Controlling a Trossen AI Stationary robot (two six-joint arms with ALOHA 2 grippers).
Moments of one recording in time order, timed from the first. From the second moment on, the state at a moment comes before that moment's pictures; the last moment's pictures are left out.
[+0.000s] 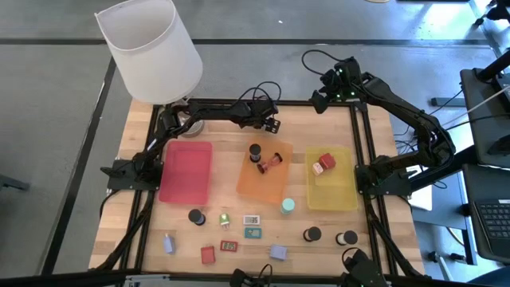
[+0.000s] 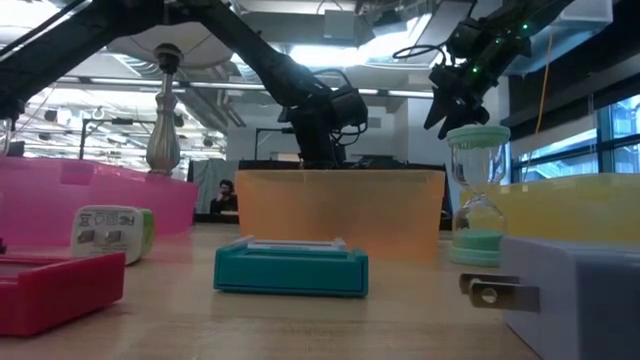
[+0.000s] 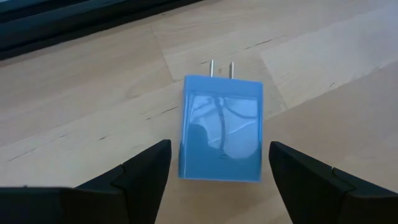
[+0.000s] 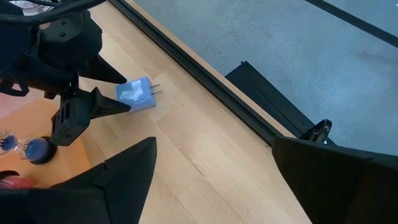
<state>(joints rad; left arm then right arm) 0.43 2.23 1.67 -0.48 -0.27 -0.72 -0.91 1.34 1.12 -0.62 -0.23 -0.06</state>
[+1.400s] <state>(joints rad) 0.45 2.22 1.67 -0.53 -0.18 -0.76 -0.91 1.34 1.12 -0.62 -0.23 -0.04</state>
